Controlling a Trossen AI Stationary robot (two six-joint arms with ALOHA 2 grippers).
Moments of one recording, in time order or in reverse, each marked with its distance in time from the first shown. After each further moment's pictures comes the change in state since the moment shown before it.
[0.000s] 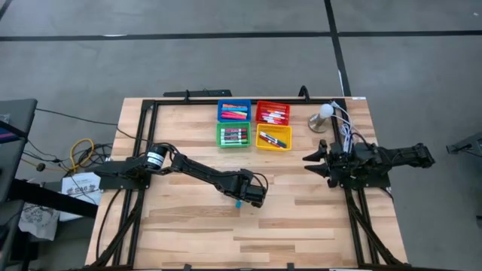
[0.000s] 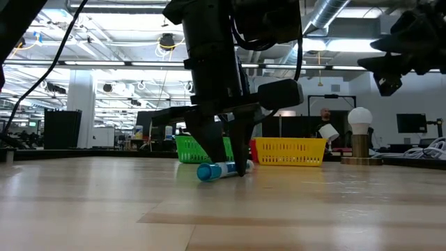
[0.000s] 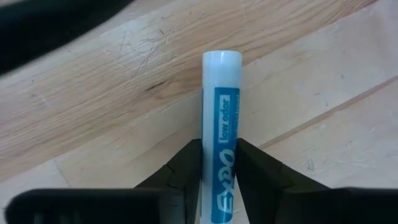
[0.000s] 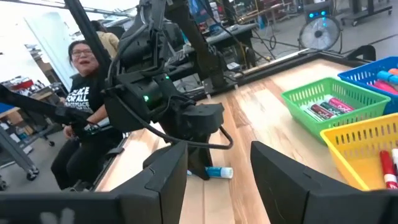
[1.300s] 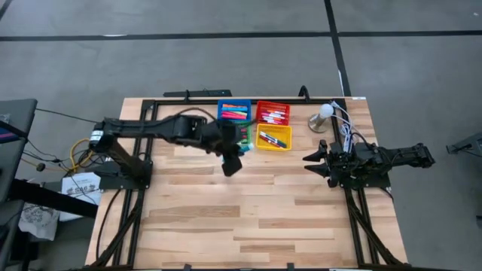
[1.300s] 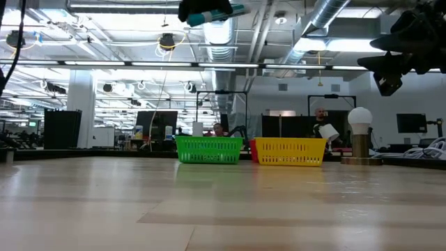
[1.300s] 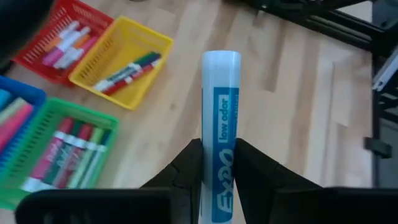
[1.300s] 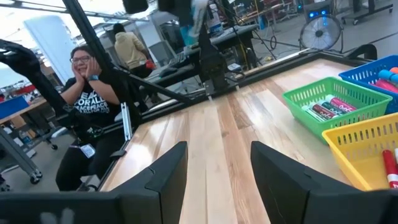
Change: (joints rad) left arm 0.199 -0.620 -0.002 -0.030 0.096 0.992; right arm 0.000 0.000 0.001 0.004 0.000 0.016
